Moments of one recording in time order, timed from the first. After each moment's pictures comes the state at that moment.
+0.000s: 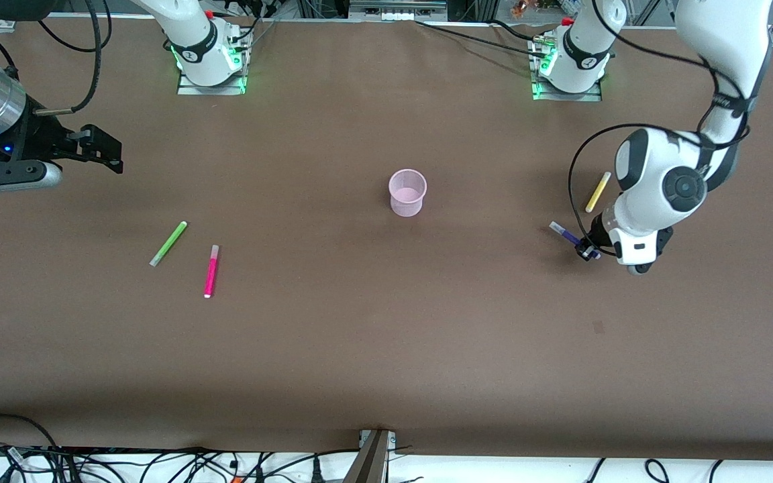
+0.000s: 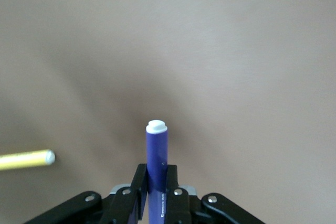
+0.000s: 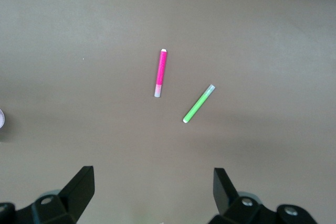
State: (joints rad) left arm 0.01 0.27 -0.14 -2.07 -0.02 2.32 -1.01; right arm 0.24 0.08 -0.11 -1.50 0.00 1.54 0.00
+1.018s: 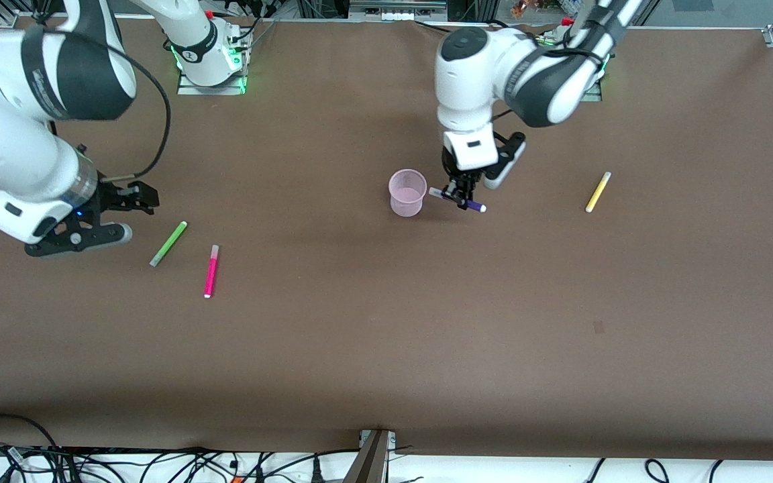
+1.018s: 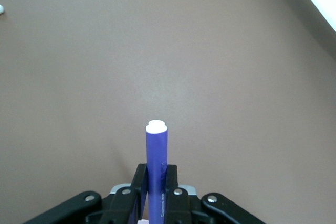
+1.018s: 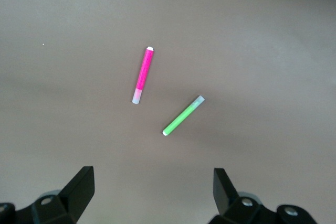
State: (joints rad) left arm -0.16 0.25 -0.62 -2.00 0.60 2.22 -2.12; right arm 0.27 0.29 -0.12 -1.50 -0.08 1.64 -0.08
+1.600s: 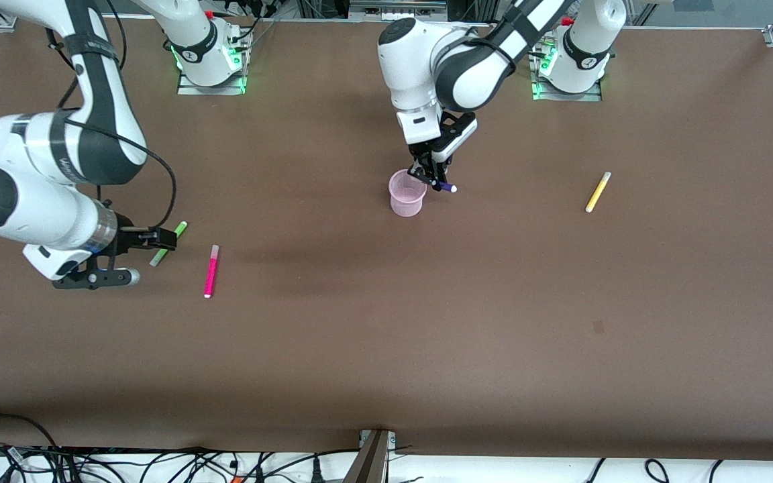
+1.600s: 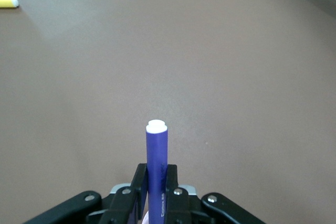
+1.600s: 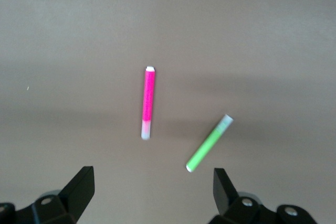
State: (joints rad) left arm -0.34 0.36 -0.62 -1.99 0.80 2.10 -2.33; right arm 0.22 0.37 -0.12 -1.68 0.03 1.95 0.04
